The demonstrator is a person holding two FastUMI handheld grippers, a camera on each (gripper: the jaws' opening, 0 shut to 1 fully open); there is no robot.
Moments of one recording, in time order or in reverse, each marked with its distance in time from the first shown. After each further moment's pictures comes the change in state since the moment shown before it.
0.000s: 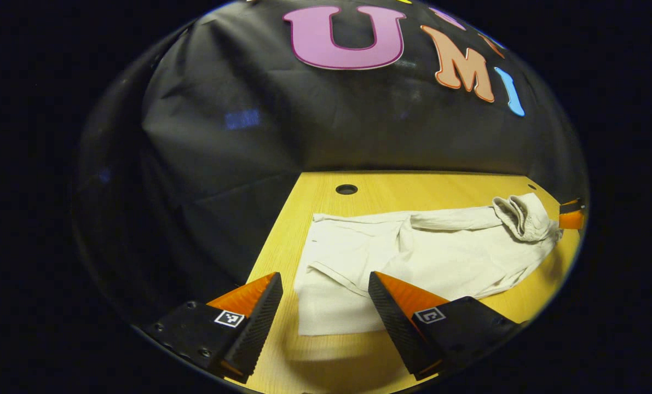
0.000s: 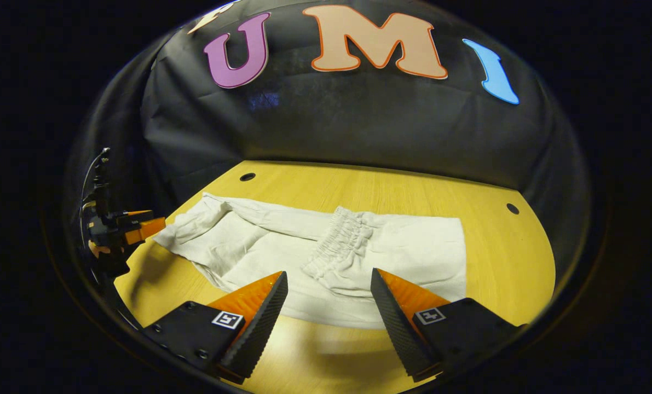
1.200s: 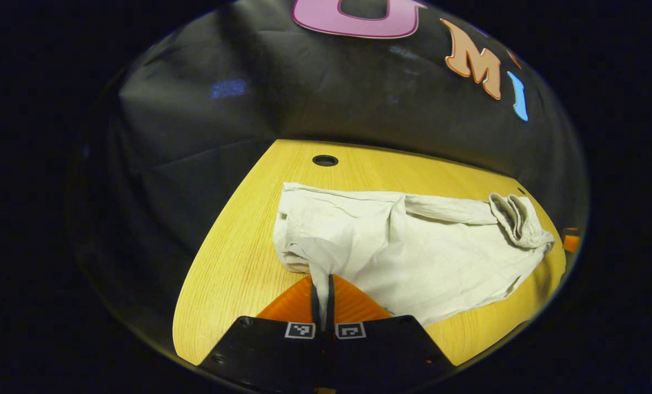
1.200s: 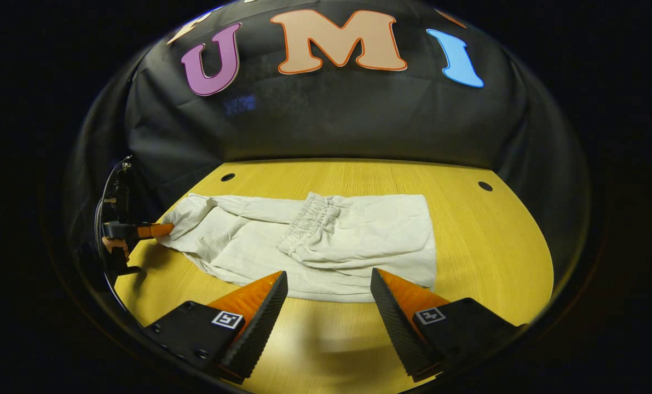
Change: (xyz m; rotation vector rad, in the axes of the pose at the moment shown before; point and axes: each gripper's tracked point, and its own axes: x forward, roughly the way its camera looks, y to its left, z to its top) left arm 0.034 -0.032 -0.018 -0.125 0.138 -0.110; right arm -0.035 -0.040 -0.025 0.083 0.007 -0.065
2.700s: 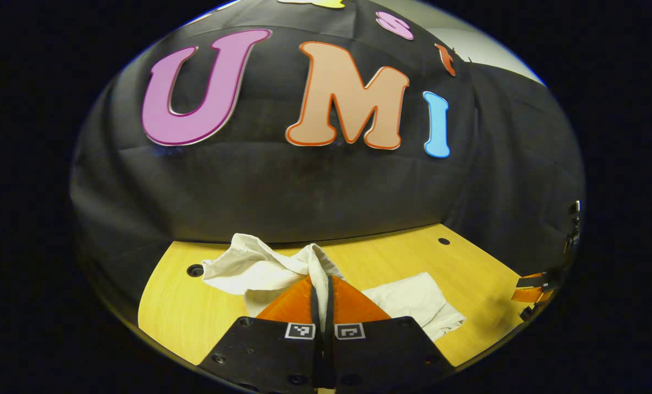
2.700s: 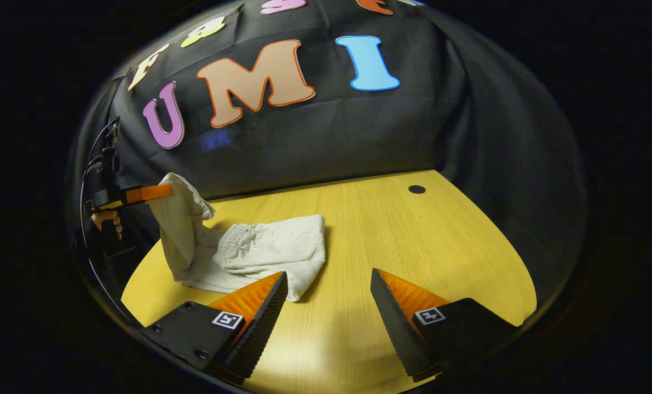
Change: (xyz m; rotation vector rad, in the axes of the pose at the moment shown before) left arm -0.049 -0.321 0.169 0.206 -0.302 -0.299; right arm -0.080 -0.200 0.014 0.178 -0.123 -0.061
